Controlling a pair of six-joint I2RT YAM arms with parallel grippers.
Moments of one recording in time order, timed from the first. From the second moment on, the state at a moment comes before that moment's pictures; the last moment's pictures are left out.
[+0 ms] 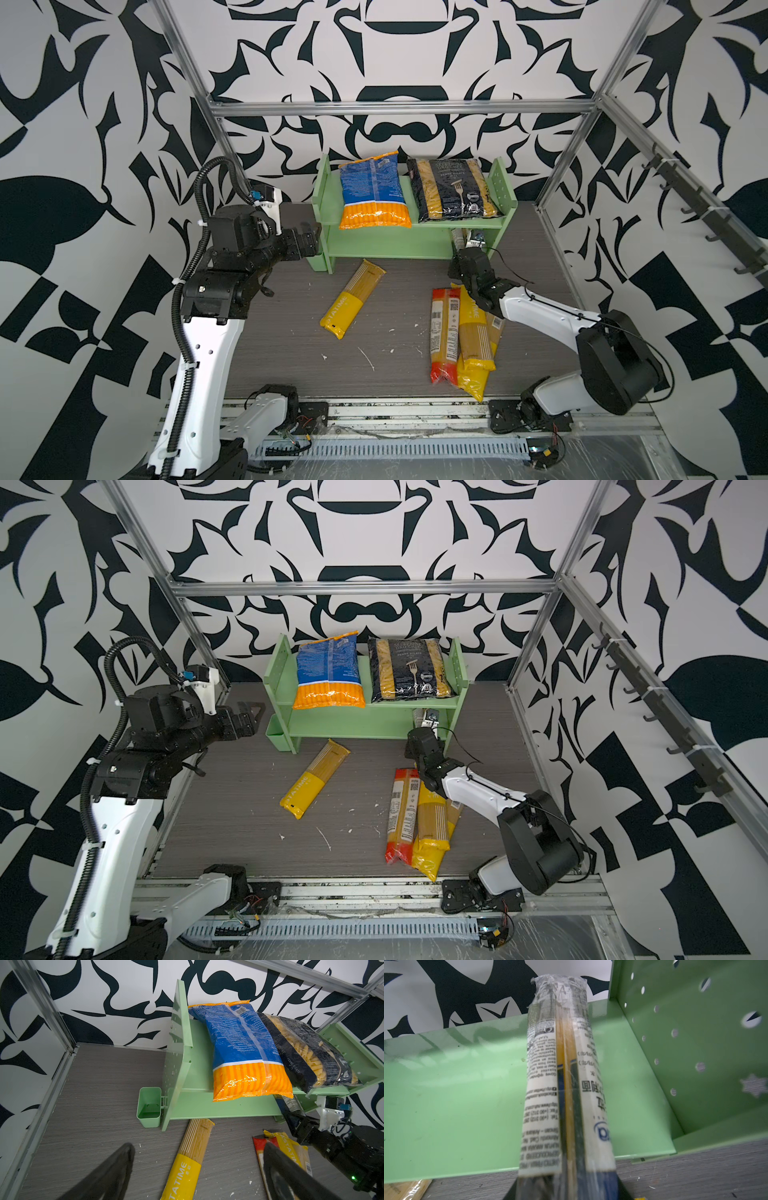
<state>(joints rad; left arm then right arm) -0.12 1.03 1.45 -0.85 0.20 -0.20 0.49 1.46 0.79 0.06 0.43 0.47</state>
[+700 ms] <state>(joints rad) -0.12 0.93 1.39 -0.90 0.20 -0.21 0.48 1.46 0.75 -0.24 0.38 0.52</state>
